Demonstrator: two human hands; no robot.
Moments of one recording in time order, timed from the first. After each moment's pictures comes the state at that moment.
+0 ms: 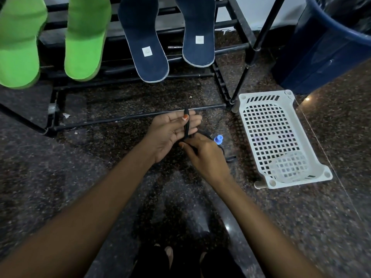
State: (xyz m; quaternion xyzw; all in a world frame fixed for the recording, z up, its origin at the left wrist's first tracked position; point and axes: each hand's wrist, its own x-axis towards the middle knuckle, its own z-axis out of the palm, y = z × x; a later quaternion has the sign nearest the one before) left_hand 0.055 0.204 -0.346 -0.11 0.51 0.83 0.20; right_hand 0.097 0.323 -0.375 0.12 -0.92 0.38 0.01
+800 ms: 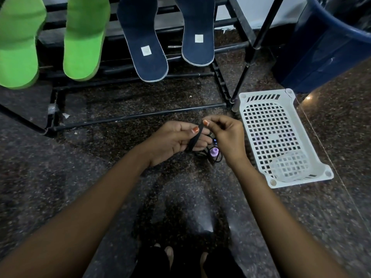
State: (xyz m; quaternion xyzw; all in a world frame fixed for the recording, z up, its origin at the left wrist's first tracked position) left_hand 0.065 0.199 -0.341 0.01 0.59 0.73 0.34; right_hand 0.062 0.353 -0.363 -0.05 -0.78 0.62 0.04
